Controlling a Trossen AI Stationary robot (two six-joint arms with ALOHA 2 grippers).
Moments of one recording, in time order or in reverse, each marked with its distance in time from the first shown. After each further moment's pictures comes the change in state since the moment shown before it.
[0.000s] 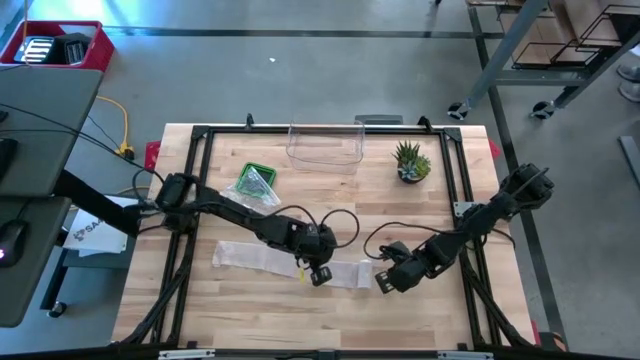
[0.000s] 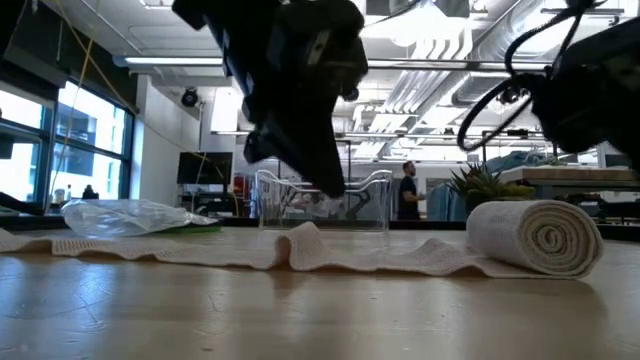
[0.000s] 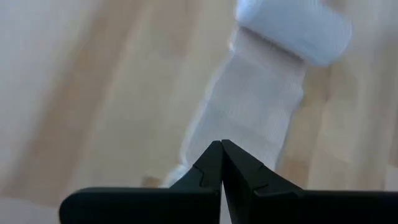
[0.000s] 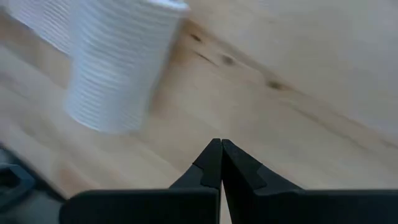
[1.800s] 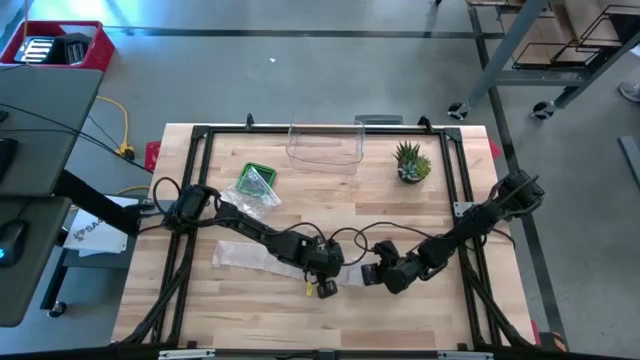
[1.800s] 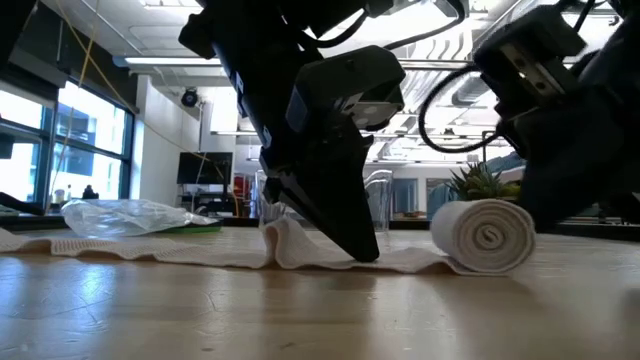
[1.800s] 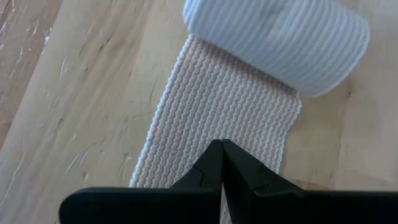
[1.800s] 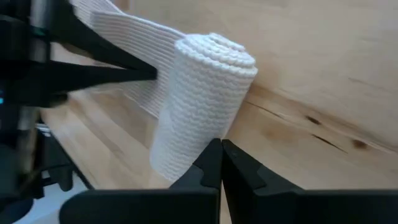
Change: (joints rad) left arm -0.033 0.172 0.076 0.052 -0.058 0.044; right arm -0.019 0.112 0.000 0.318 0.277 0.082
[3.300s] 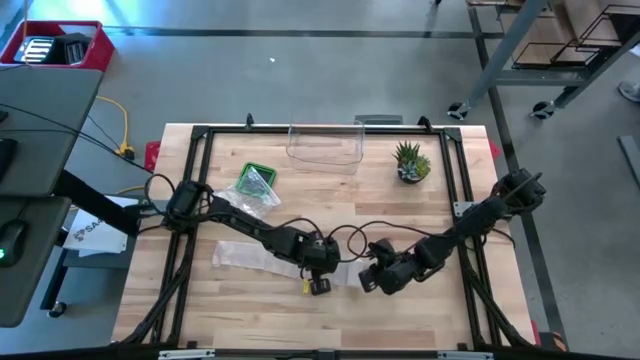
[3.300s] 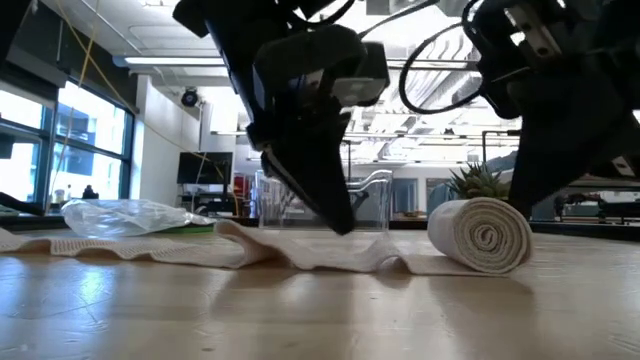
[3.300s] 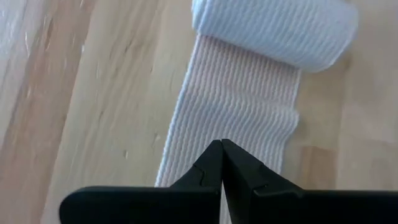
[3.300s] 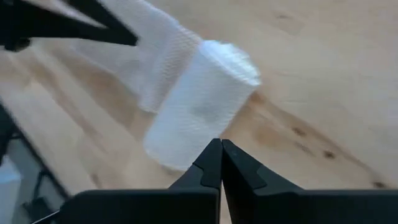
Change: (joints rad) left arm 0.004 -0.077 -0.005 -0.086 -0.008 0.108; right arm -0.017 -0.019 0.142 -0.298 -0.040 -0.204
